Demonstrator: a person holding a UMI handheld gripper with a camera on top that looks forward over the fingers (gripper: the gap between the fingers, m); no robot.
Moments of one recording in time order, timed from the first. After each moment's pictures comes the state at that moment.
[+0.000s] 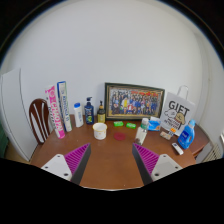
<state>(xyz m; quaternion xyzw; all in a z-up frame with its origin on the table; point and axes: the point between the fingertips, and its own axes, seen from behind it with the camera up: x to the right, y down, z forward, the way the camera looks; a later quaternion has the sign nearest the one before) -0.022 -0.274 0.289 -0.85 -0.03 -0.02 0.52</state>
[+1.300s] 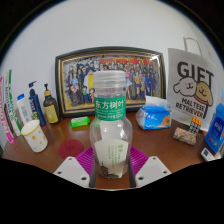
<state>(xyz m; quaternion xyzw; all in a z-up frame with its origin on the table) 0.176 0.056 0.037 -0.85 0.02 0.02 0.53</state>
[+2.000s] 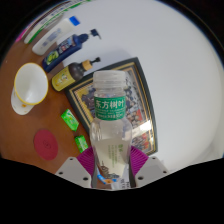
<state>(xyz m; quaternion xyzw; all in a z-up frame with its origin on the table) 0.120 0.121 0.173 -0.69 -0.35 -0.43 0.45</state>
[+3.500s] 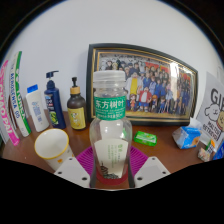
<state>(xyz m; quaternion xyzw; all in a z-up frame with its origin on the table) 0.032 0.117 0.058 -0.85 -0.07 0.02 0.52</state>
